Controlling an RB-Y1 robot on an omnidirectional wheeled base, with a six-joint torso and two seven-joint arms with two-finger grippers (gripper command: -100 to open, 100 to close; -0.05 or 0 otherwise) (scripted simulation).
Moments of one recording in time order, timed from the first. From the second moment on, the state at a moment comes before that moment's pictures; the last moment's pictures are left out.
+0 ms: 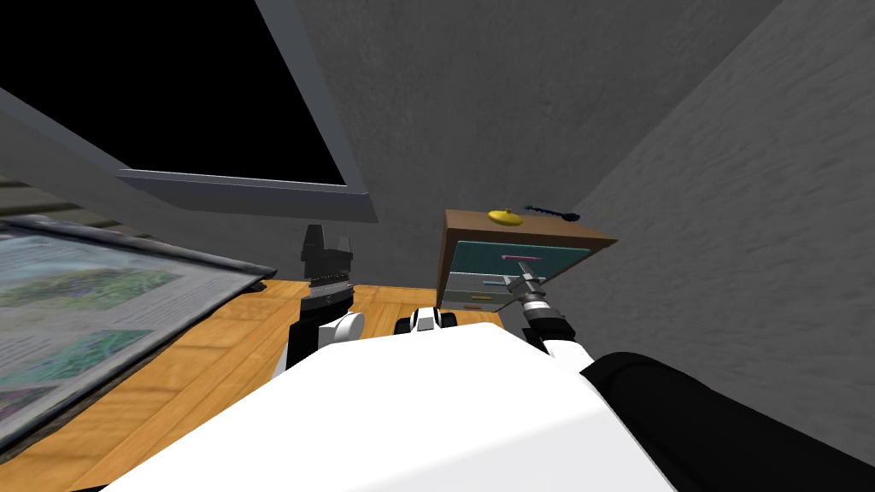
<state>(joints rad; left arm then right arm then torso) 0.51 -0.02 -0.07 -2.39 -0.01 -0.37 -0.13 0.97 -0.35 -0.25 -2.43 1.77 0.05 0.69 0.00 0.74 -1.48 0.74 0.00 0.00</state>
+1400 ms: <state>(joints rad) 0.51 -0.02 -0.07 -2.39 -0.01 -0.37 -0.13 0.91 -0.35 -0.24 -2.44 1.74 0.08 0.66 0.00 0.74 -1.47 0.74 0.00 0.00</state>
